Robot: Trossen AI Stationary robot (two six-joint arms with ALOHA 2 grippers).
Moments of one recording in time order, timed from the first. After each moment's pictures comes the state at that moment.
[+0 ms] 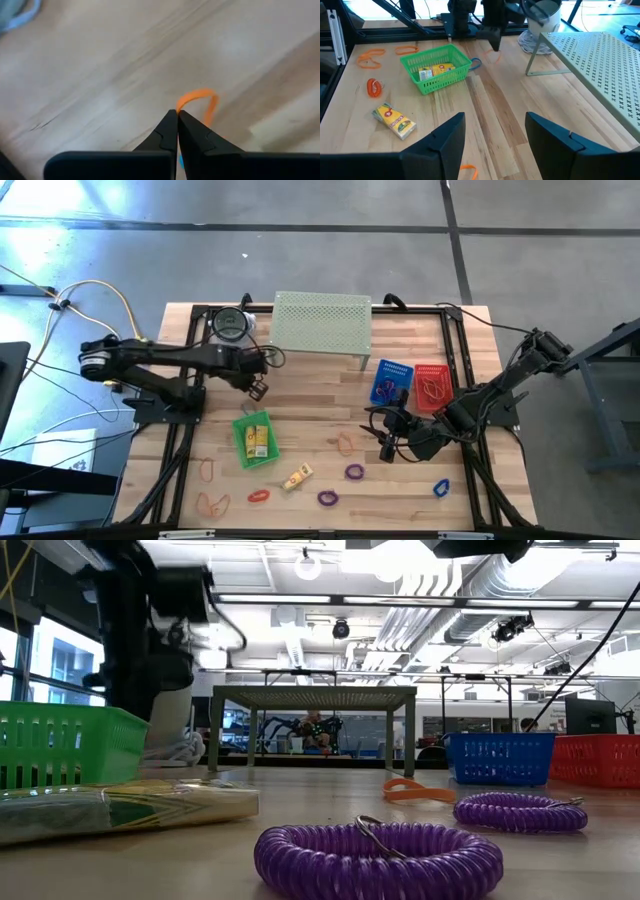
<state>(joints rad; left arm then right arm) 0.19 1.21 0.73 -0.82 -0.16 -0.76 0.60 1.30 0.92 -0.25 0.80 0.44</state>
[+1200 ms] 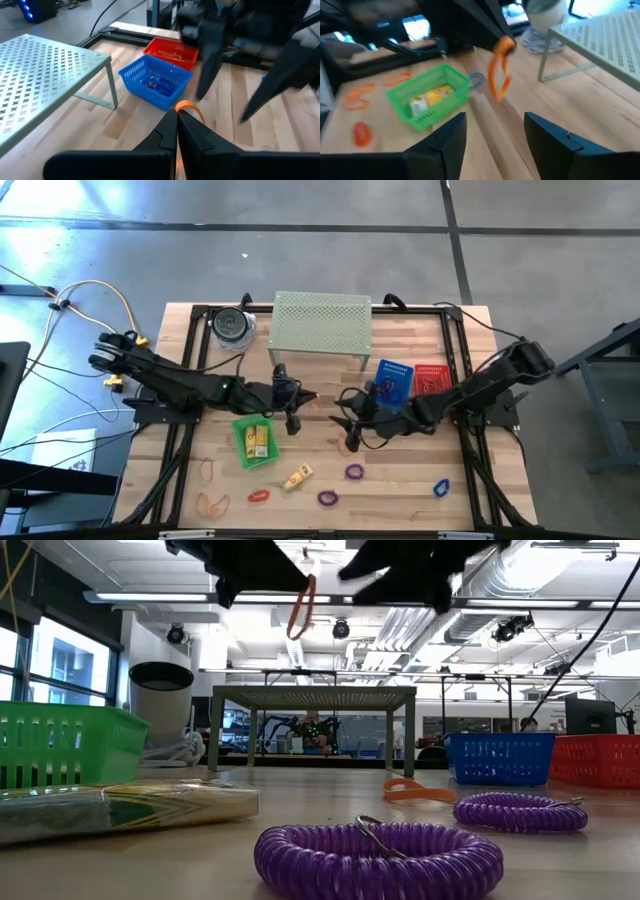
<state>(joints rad) -0.26 1.34 0.87 0.15 -0.50 -0.27 0.38 1.54 0.92 0.16 0.63 0.44</state>
